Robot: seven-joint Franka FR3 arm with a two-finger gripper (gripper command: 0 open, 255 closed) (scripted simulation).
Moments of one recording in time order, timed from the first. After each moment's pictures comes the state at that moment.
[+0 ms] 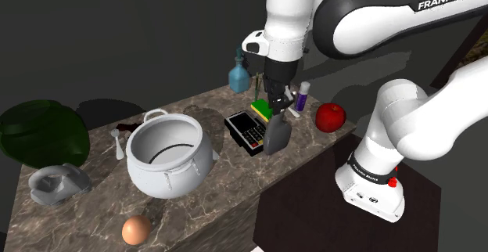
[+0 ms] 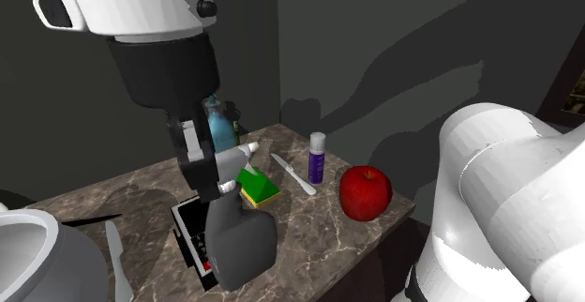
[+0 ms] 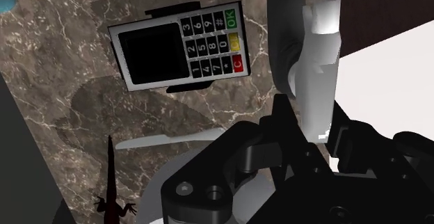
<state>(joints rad) 0.40 -0.69 0.17 -2.60 0.03 1.90 -0.55</state>
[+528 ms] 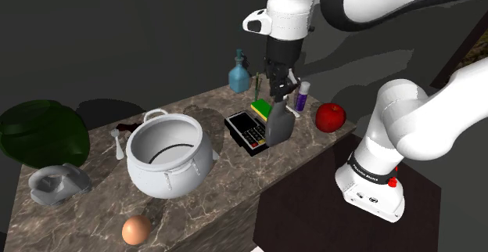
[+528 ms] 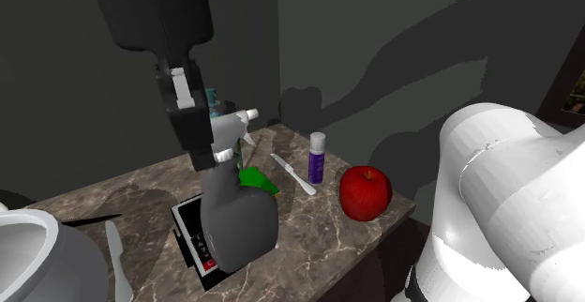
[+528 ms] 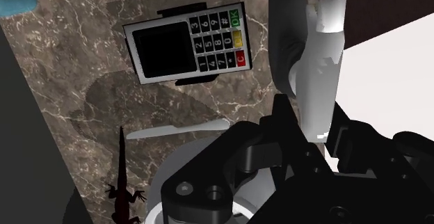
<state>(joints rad) 0.39 -0.70 0.16 -2.50 0.03 1.79 -0.56</state>
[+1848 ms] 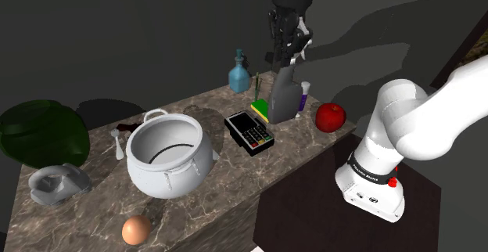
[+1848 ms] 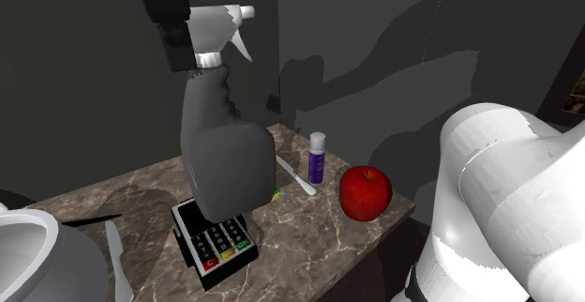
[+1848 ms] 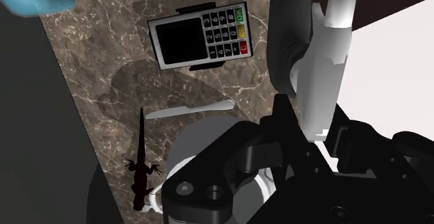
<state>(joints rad) 0.38 -0.67 0.15 -2.20 0.01 1.53 -0.57</state>
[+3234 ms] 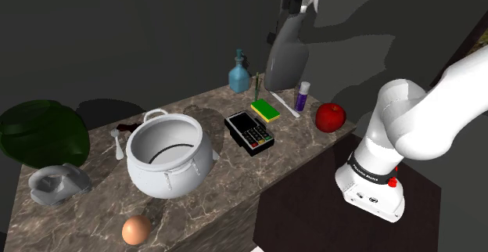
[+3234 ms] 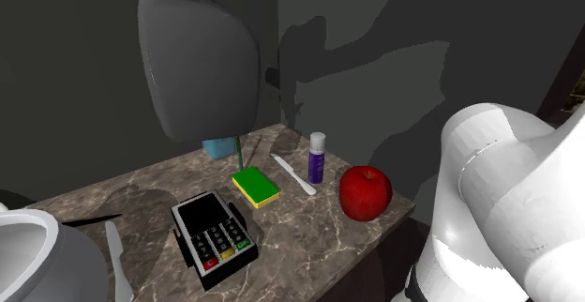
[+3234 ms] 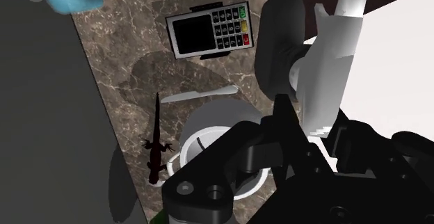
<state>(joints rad) 0.37 -0.54 0.14 -1.81 -0.01 1.26 -0.58</state>
